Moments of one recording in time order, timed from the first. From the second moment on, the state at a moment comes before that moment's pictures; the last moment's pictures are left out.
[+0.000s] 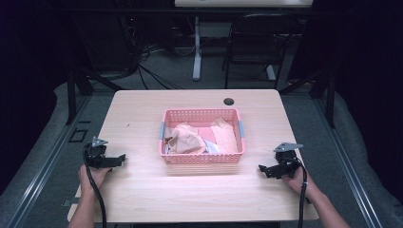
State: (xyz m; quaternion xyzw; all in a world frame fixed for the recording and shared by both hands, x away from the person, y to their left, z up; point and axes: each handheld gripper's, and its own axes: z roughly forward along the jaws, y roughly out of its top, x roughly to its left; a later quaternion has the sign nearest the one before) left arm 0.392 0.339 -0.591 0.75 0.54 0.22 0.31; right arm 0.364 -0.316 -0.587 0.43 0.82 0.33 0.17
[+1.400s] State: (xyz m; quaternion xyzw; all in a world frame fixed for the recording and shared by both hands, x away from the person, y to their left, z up) left arm 0.395 0.298 -0.480 0.80 0.50 0.16 0.27; right arm 0.364 -0.315 -0.587 0.44 0.82 0.33 0.17
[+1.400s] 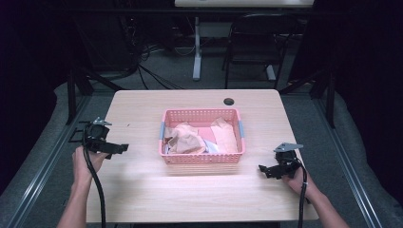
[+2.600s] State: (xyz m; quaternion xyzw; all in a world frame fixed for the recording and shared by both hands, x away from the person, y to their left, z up) left arm 0.425 0.198 -0.433 0.87 0.40 0.13 0.25; right arm 0.364 -0.315 -0.587 0.44 0.82 0.33 0.17
